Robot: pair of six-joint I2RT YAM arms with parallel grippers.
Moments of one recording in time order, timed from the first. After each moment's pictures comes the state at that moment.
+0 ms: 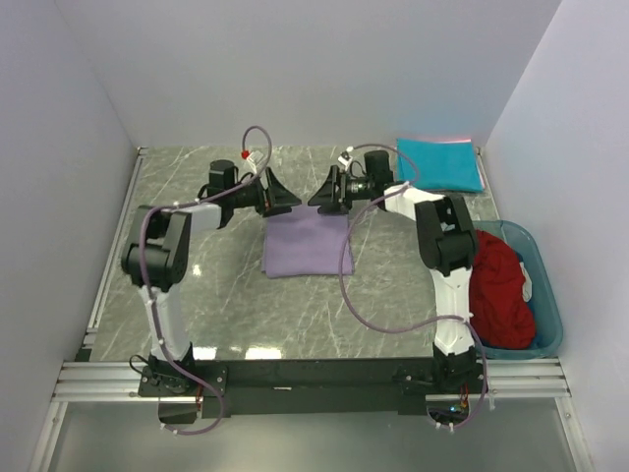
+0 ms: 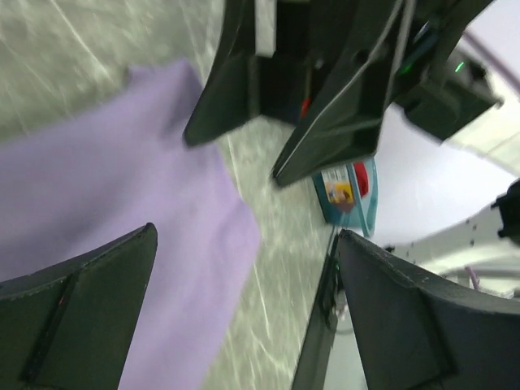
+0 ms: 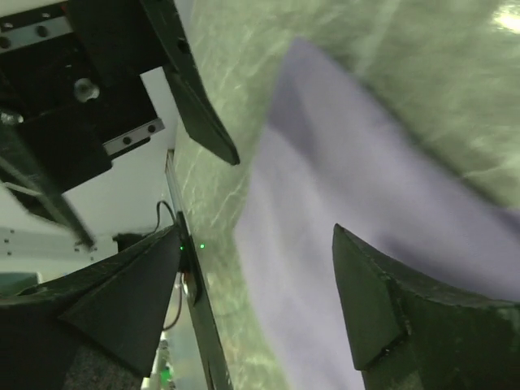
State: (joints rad) left arm -0.19 1.95 1.15 0.40 0.99 -0.74; right arm 0.29 2.19 1.52 0.05 -1.01 0.63
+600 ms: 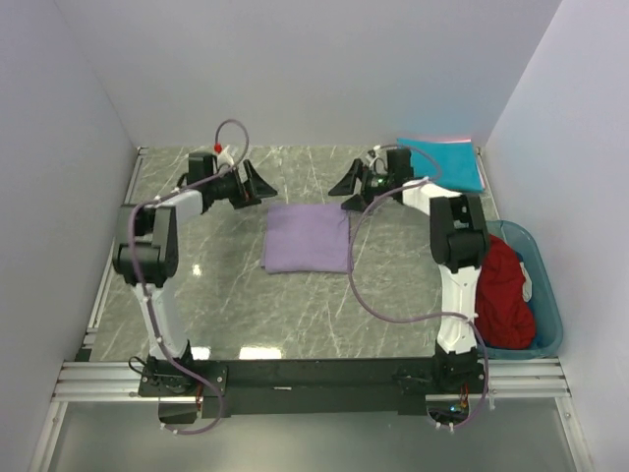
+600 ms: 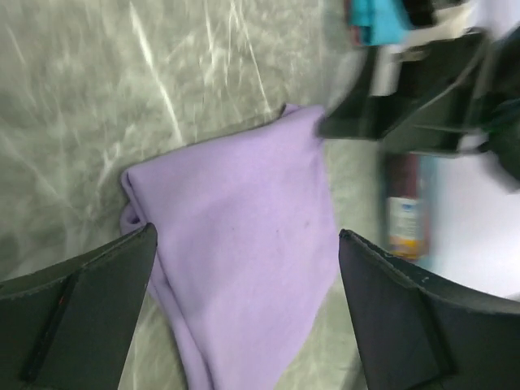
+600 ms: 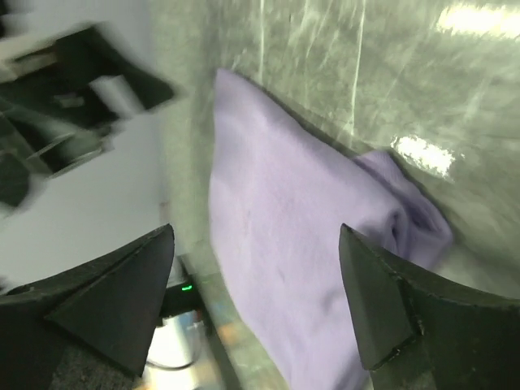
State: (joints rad) left arm -0.07 2.06 1.28 0.19 0.86 -0.62; right arm 0.17 2.25 1.53 0.04 -0.93 0.74
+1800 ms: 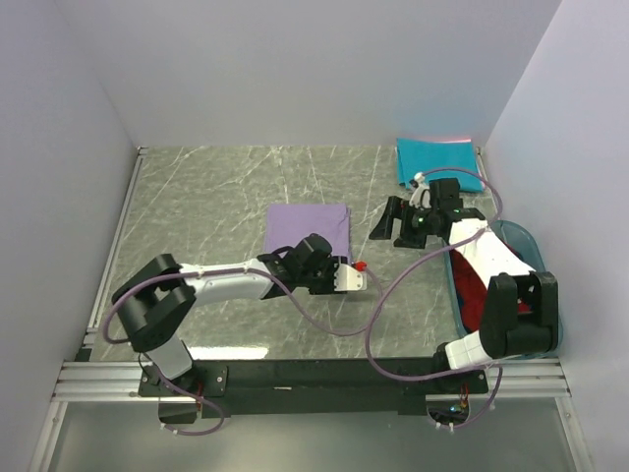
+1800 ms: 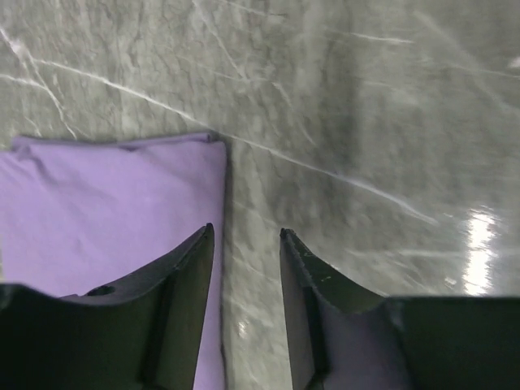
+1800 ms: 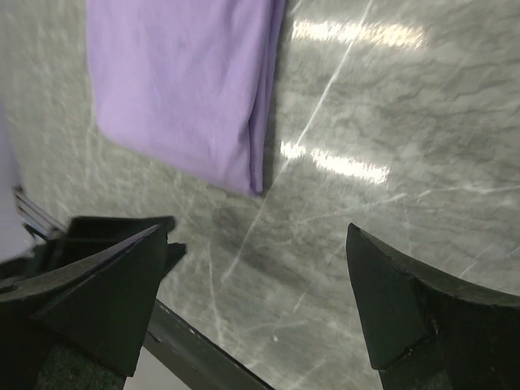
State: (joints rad) left arm -0.97 1.63 0.94 -0.03 0.17 0.67; right arm 0.08 1.45 0.99 -0.49 -0.55 0.29
